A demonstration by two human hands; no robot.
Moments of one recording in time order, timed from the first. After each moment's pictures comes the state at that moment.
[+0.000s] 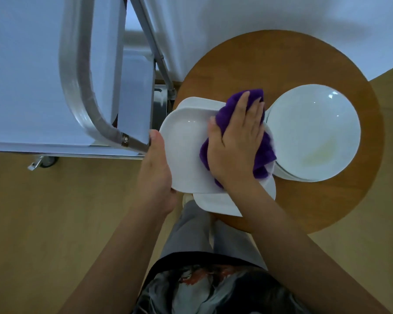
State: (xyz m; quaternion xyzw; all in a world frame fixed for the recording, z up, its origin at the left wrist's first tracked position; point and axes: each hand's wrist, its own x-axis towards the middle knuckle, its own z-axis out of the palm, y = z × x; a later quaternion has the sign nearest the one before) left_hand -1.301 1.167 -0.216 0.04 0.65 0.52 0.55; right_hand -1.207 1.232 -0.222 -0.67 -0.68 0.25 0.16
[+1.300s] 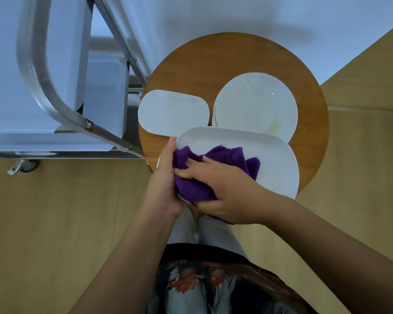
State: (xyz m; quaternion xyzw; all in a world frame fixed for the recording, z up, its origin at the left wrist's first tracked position) left_hand -1.186 1.136 -0.194 -0.10 0.52 0.53 0.66; right_hand -1.060 1.183 -0.159 -0.25 -0.85 0.47 -0.02
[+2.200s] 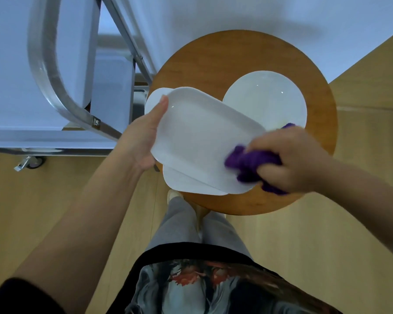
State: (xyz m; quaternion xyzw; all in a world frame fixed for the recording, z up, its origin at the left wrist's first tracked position) left_hand -1.257 1.183 -0.176 0.06 0.63 0.47 0.61; right_hand -1.015 1.236 -0.145 -0.33 -0.89 0.32 0.03
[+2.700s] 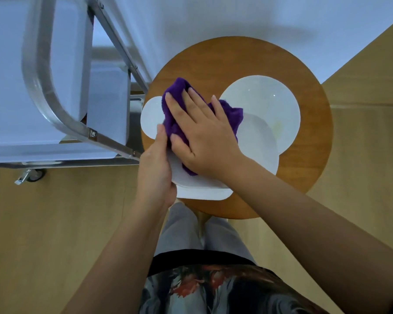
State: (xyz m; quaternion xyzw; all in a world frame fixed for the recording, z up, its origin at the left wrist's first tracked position) left_hand -1.204 1.157 -0.177 0.09 0.61 0.57 0.54; right_hand -1.120 1.223 -0.179 -0.40 -0.89 0.19 0.11
